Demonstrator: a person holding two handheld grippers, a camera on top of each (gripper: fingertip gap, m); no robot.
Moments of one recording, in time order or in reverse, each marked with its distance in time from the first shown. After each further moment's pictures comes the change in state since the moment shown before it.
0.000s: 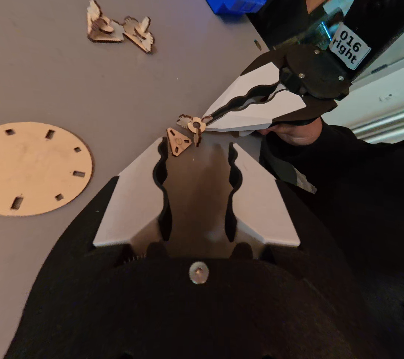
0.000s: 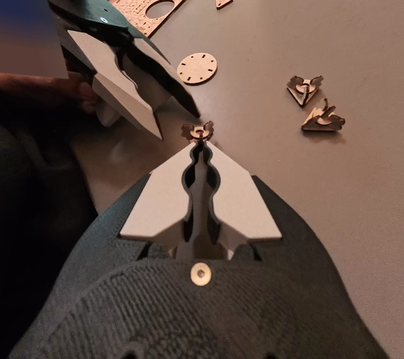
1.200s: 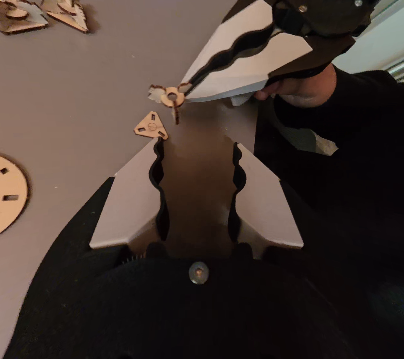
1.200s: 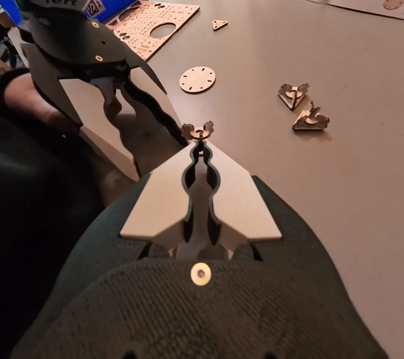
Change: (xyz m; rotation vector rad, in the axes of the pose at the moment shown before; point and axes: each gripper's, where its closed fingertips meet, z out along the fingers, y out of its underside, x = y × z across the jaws) left arm 0.026 0.028 0.015 -0.141 -0.016 0.206; right arm -0.003 -0.006 -0.018 0.090 0.014 0.005
